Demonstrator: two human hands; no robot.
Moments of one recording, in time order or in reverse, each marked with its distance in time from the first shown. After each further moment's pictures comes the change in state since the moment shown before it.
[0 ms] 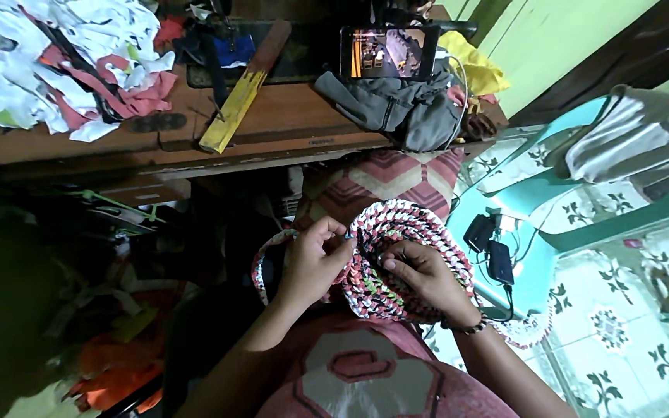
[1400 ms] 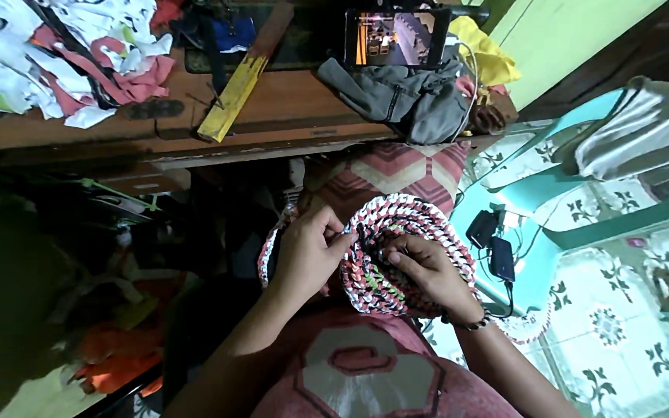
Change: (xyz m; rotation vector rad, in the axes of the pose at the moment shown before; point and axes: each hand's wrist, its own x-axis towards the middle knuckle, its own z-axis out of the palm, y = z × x) left_hand 0.001 0.010 -0.009 0.414 0.063 0.051; right_hand 0.001 -0.002 -0.002 0.029 -0.026 0.007
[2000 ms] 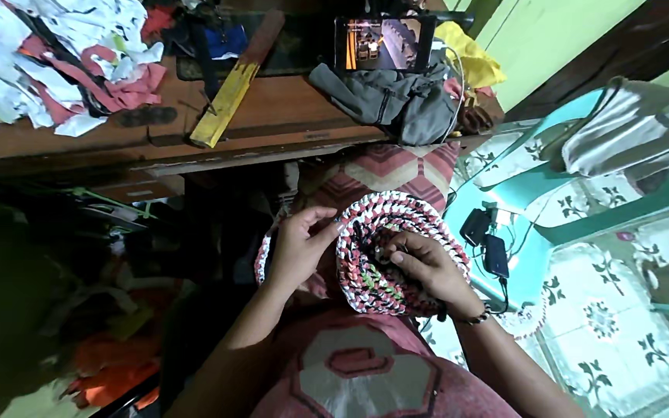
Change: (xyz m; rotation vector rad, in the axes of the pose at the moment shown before) left_hand 0.011 -0.015 0.002 -0.332 -0.029 -0.081; right_hand -0.002 -0.004 -0.010 0.065 -0.027 0.023
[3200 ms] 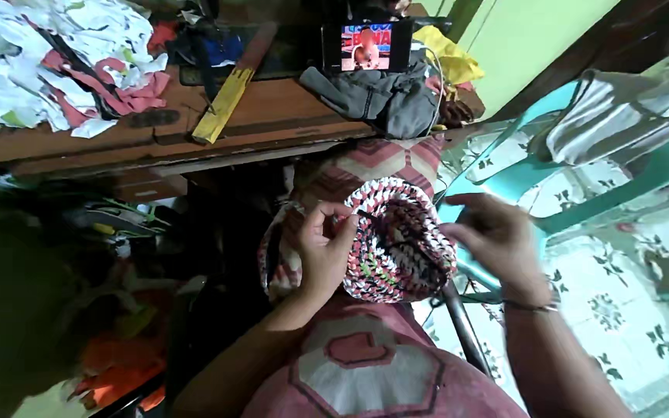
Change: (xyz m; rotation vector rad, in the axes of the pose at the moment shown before) left_hand -0.031 0.013 0.062 -0.321 0.268 0.302; right_hand -0.033 -0.067 -0.049 -0.555 0.385 -0.068
